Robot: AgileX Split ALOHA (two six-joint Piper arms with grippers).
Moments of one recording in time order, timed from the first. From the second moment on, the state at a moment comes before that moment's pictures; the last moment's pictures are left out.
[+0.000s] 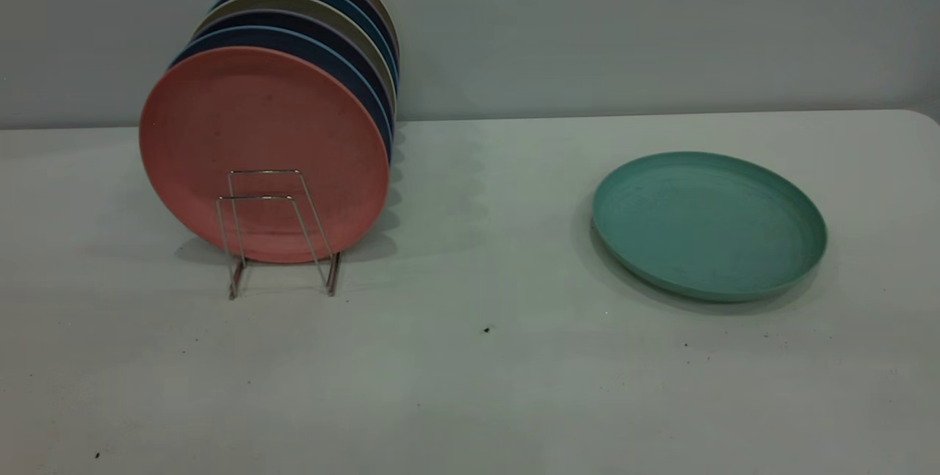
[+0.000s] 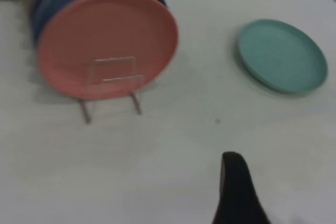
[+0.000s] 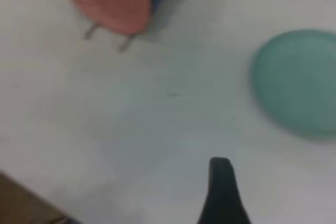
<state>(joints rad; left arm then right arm) 0.00 0.53 -0.50 -0.63 0.62 0.44 0.09 0.69 -0.51 0.74 0.67 -0.75</state>
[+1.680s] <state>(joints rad) 0.00 1.02 -0.50 -1.13 0.46 1.01 -0.25 2.29 -1.27 1.16 0.67 -1.08</state>
